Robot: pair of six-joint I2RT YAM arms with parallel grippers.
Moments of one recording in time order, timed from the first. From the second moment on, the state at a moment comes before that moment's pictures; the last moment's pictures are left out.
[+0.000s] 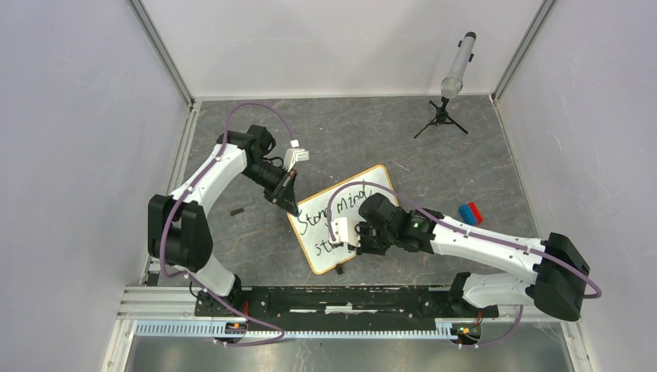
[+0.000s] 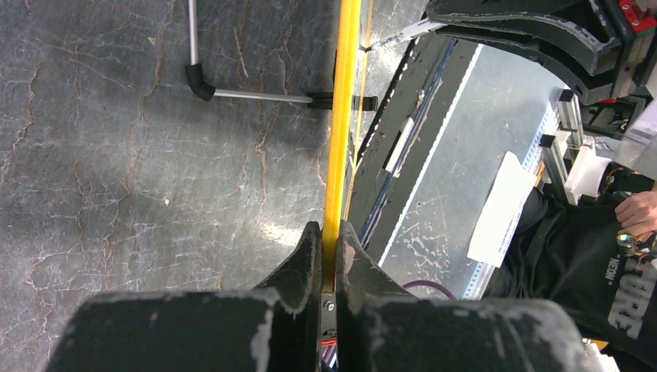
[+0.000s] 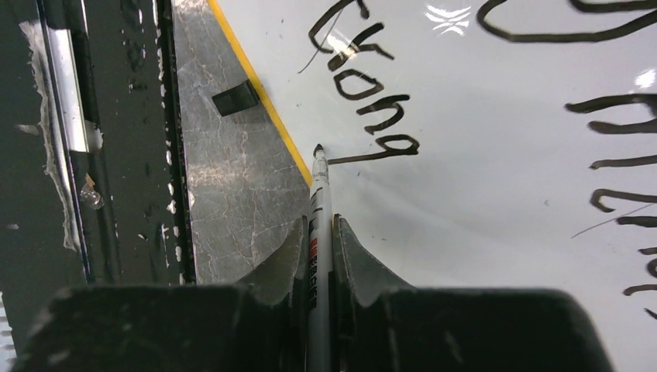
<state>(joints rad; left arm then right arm) -0.27 1.61 1.30 -1.24 0.84 0.51 1.03 1.22 0.80 -0.52 -0.21 -0.53</state>
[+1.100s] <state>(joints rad) -0.27 1.61 1.30 -1.24 0.82 0.51 0.78 1.08 0.84 -0.63 -0.35 -0.58</state>
